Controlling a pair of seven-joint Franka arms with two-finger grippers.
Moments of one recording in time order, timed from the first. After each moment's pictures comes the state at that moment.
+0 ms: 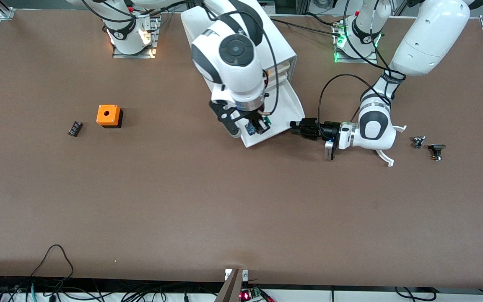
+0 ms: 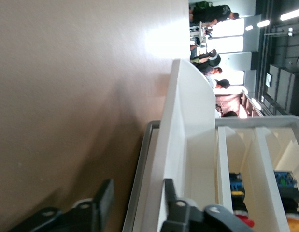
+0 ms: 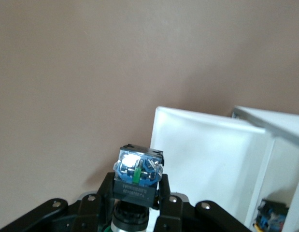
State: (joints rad) left arm 0.03 0.64 -0.19 -2.10 -1.31 1.89 1.14; right arm 0.80 0.73 0.04 -1.05 0.05 1.89 1.79
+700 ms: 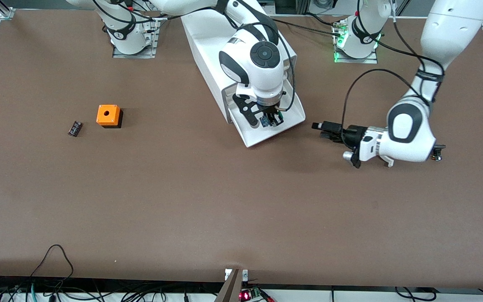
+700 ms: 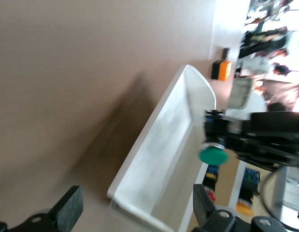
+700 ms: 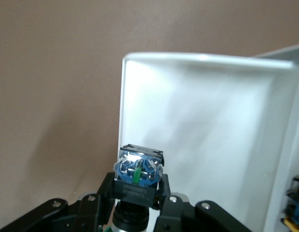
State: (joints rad) left arm 0.11 0.48 -0.19 -1.91 -0.85 1.75 0.60; right arm 0.90 0.78 0.04 -1.19 0.03 2.06 1.93
